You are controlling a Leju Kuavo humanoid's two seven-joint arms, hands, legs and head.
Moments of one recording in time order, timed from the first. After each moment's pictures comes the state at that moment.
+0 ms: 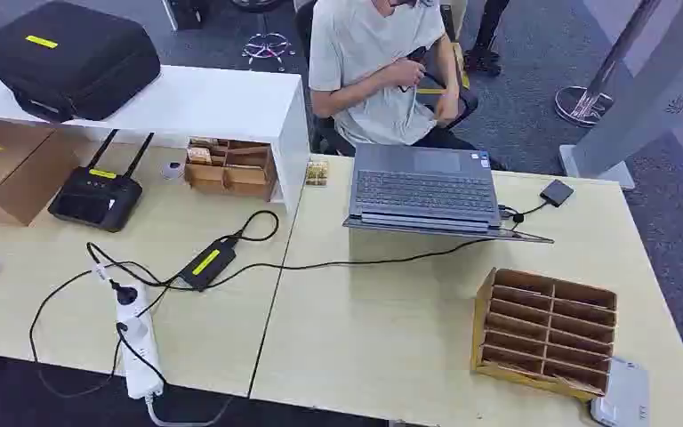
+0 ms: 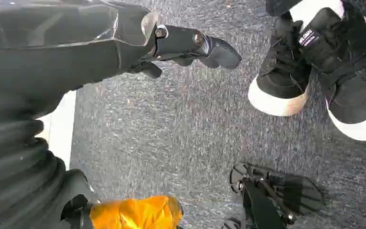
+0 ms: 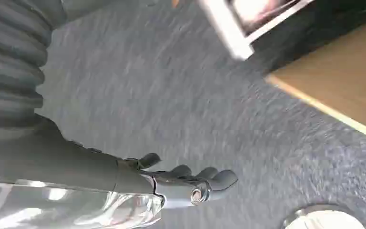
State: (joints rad) left arm -0.07 -0.23 1.19 -0.21 -1.18 0.17 0.09; right arm -0.04 0.06 -1.42 -0.36 0.55 -0.29 -0.60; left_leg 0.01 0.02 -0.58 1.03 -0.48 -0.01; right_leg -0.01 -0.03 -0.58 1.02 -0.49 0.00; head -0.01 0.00
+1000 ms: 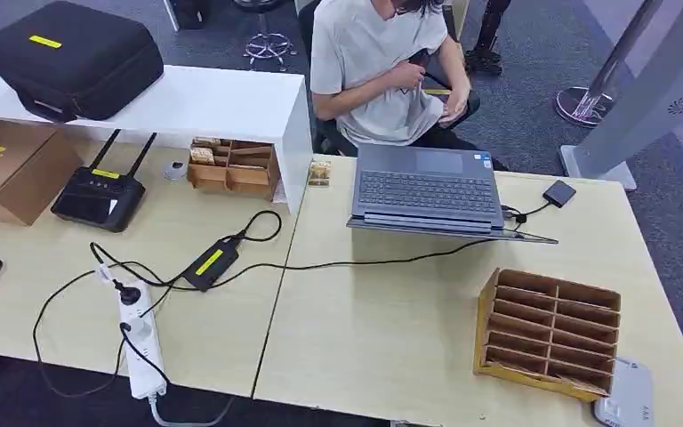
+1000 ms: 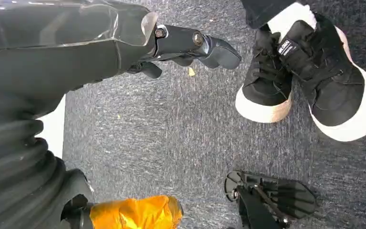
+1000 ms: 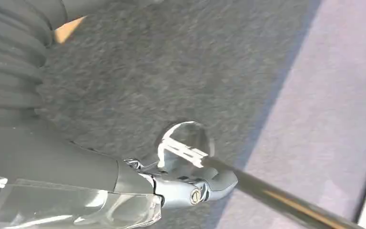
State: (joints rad) left arm -0.07 -0.22 1.19 -0.21 -1.23 0.15 0.04; right arm -0.12 -0.62 -1.53 -0.38 0.15 0.09 -0.43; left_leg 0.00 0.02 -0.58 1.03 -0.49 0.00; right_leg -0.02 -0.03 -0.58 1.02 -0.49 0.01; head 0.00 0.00
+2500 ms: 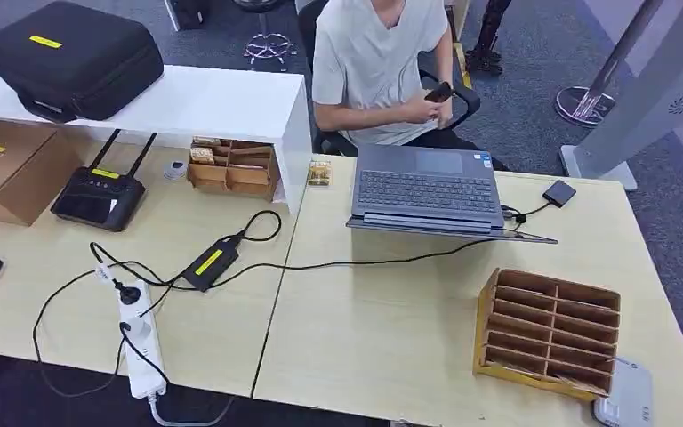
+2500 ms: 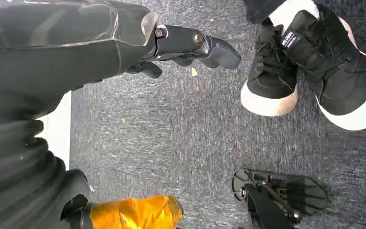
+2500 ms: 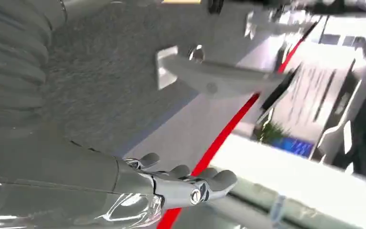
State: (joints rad) left arm -0.07 -0.23 1.17 -0.21 -1.26 0.15 0.06; right arm 0.02 -0.35 -1.17 -1.39 -0.10 0.39 -0.40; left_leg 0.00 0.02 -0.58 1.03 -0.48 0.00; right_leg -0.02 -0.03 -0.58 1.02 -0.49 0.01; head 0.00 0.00
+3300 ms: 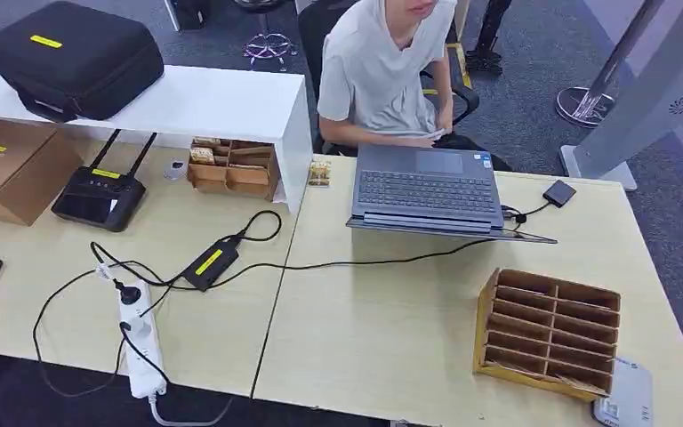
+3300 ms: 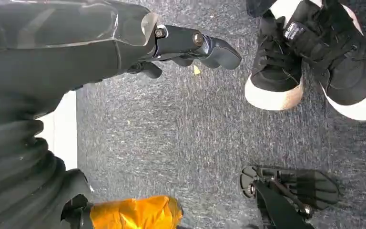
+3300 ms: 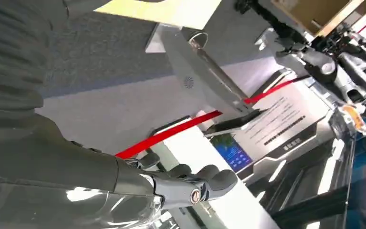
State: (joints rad) left arm -0.07 -0.22 1.16 -0.21 -1.29 0.12 0.09; right arm 0.17 -0.27 -0.73 -1.74 0.34 -0.01 -0.45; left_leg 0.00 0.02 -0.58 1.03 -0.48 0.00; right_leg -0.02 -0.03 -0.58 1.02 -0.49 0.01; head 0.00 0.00
